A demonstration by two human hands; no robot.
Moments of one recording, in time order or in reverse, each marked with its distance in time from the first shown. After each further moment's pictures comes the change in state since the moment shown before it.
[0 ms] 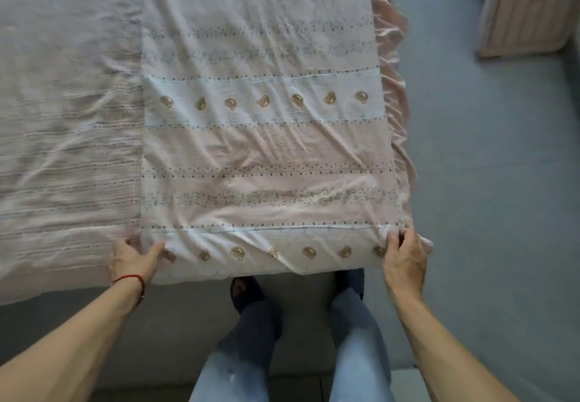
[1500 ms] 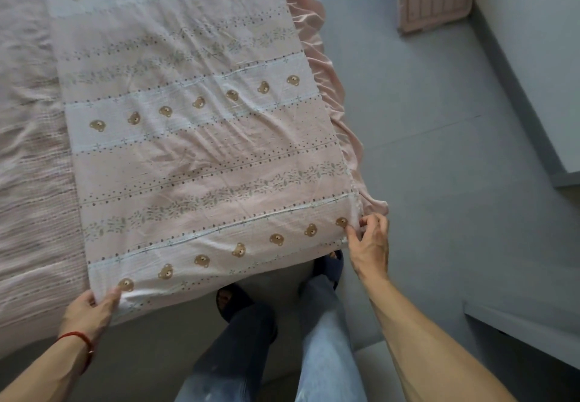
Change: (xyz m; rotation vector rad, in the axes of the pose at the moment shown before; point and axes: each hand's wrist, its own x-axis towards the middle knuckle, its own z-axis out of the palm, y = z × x) left_hand 0.016 -0.060 0.011 -0.184 -0.173 0.172; right_hand -0.029 0.045 0.011 0.110 0.039 -0.005
